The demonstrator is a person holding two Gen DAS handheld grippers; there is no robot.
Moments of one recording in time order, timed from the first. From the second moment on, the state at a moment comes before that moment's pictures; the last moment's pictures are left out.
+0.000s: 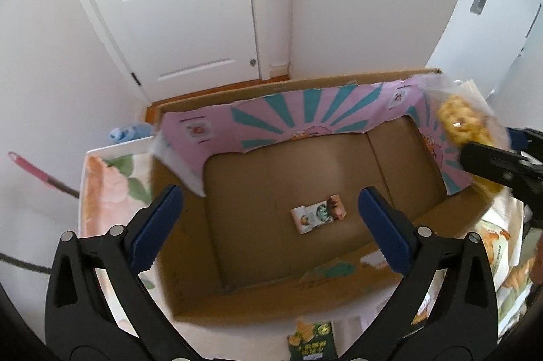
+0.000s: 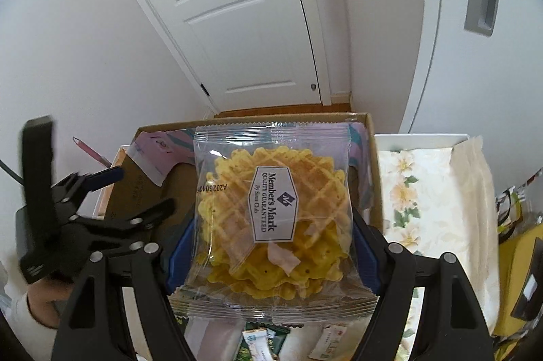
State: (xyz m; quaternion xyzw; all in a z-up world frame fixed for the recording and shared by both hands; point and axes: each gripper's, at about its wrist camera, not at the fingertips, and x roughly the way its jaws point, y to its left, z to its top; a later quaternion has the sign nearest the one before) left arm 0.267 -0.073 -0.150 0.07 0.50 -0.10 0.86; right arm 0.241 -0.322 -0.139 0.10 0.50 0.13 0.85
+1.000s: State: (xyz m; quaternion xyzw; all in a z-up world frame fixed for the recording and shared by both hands) left arm 0.181 -0.015 -0.084 0.02 0.45 -0.11 0.89; right arm 0.208 -0.301 -0.107 0.10 0.46 0.10 0.88
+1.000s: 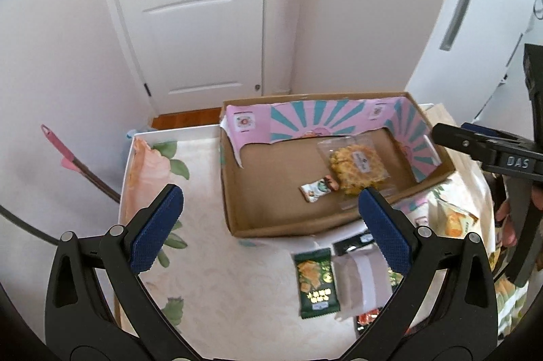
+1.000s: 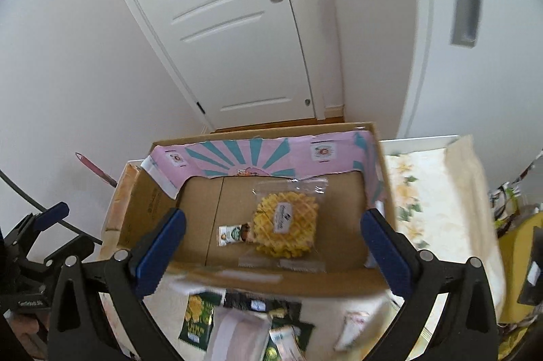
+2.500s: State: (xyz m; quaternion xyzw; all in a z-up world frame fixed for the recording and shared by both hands) left arm 0.103 -0.131 -0.243 0.03 0.54 -0.13 0.83; right arm 0.049 -0.342 -0.192 0.03 0.44 0.15 0.88
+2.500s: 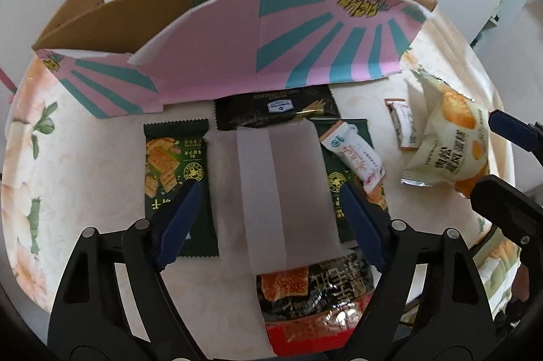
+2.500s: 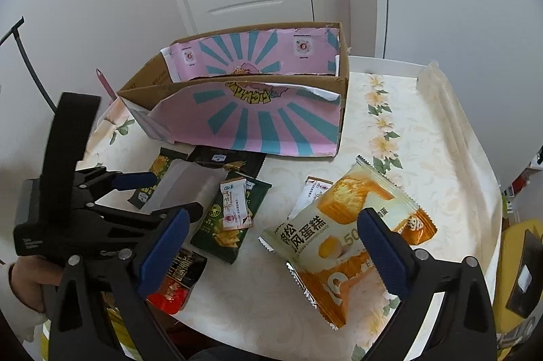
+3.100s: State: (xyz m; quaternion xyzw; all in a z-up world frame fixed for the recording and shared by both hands) left arm 0.107 -0.134 -0.253 0.03 0.54 -0.15 0.83; right arm 0.060 -0.331 -0.204 0.03 0.45 0.16 0.88
